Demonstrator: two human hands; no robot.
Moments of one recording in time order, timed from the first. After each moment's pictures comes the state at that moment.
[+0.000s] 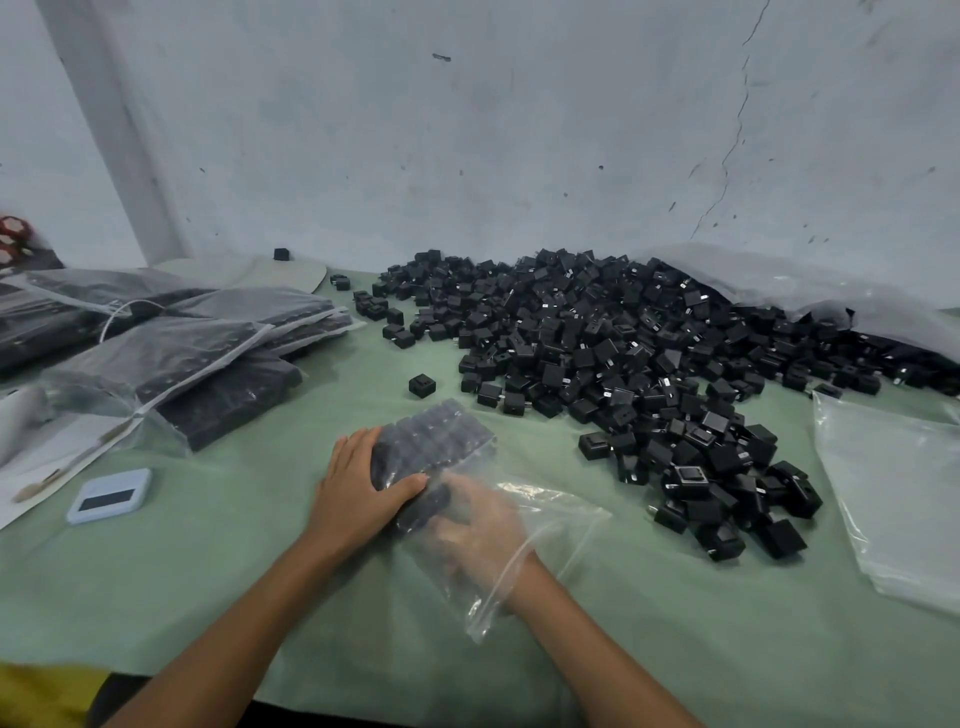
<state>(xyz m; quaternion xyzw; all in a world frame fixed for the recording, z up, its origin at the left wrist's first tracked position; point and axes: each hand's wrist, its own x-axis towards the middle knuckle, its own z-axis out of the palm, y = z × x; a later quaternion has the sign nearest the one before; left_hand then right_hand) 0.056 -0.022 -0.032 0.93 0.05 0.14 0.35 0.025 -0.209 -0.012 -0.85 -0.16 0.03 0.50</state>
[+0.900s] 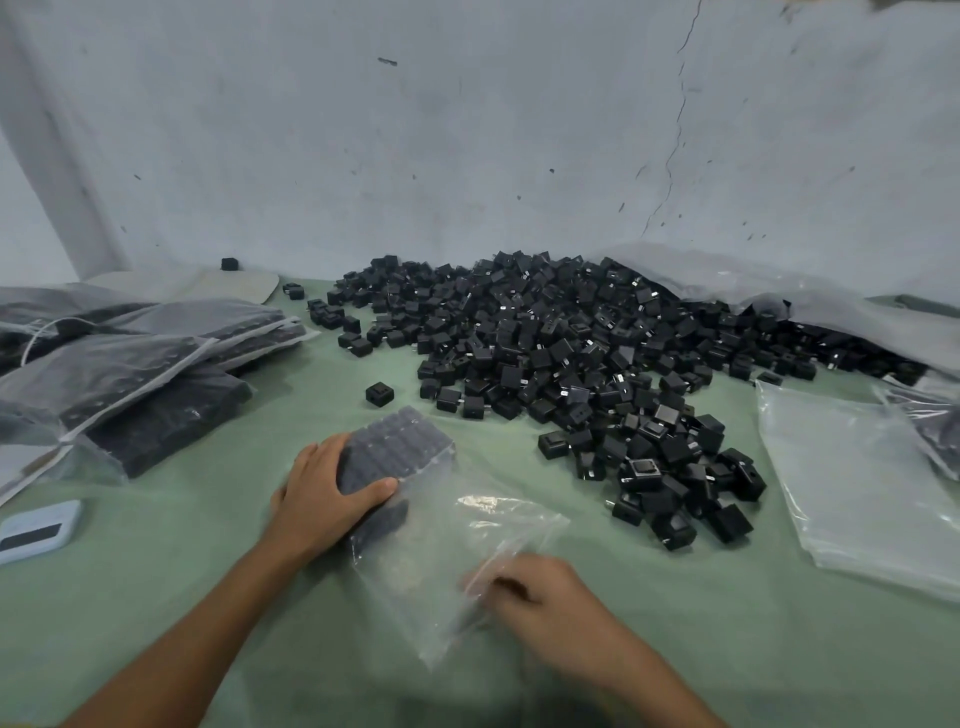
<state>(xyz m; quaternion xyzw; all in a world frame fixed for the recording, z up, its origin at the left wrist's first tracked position) 0.077 -0.023 -0.034 0.94 0.04 0.12 0.30 -0.024 -0.307 -0.018 -0.83 -0.22 0.06 0.50</state>
